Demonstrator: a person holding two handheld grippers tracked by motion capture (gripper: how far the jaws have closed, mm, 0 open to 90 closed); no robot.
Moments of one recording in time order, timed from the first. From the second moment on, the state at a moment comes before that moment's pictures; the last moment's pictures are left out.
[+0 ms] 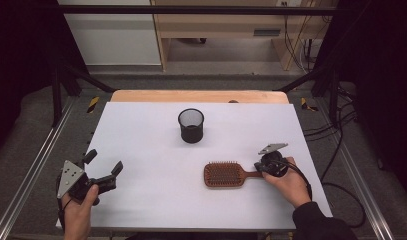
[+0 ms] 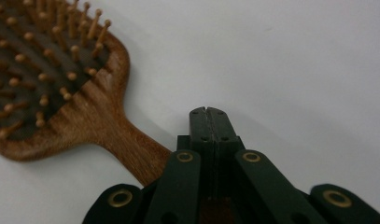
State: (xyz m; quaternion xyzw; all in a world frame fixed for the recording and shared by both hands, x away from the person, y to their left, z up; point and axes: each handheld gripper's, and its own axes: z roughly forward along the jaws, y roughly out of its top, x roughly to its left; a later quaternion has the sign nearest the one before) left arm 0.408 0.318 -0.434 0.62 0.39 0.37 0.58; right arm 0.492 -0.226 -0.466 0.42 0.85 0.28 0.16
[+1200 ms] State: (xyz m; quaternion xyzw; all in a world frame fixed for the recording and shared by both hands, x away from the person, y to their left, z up) left arm 0.409 0.319 -0.435 0.62 0.40 0.36 0.57; right arm 0.430 -0.202 -0.464 0.38 0.88 0.28 0.11
